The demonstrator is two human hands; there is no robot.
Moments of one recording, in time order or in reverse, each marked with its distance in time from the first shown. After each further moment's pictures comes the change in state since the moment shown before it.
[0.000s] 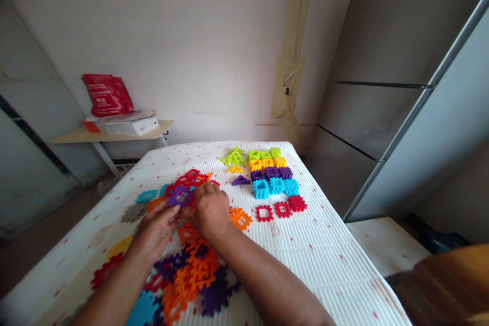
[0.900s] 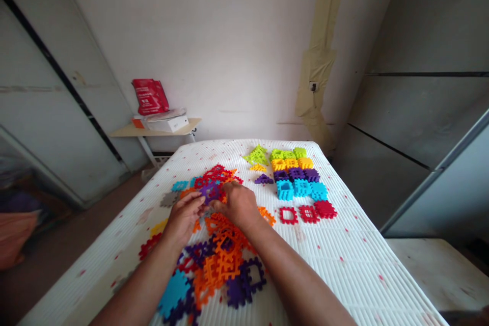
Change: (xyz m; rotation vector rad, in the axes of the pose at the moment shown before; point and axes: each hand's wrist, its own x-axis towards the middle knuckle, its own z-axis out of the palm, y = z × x) left_hand 0.003 0.001 -0.007 0.124 0.112 0.040; right_hand 0.004 0.013 -0.002 0.127 -0.126 -0.035
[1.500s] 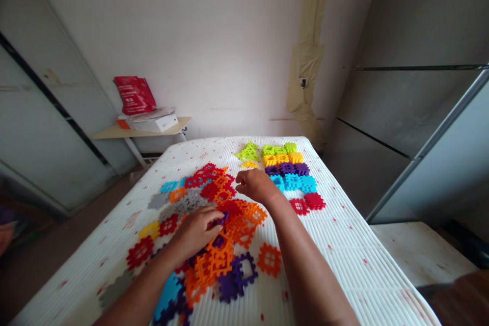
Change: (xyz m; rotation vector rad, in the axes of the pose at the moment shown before) left_hand -0.024 -0.008 0.015 1.081 -0.587 0.515; right_hand 0.004 0.058 -0.049 0.086 -0.137 -0.013
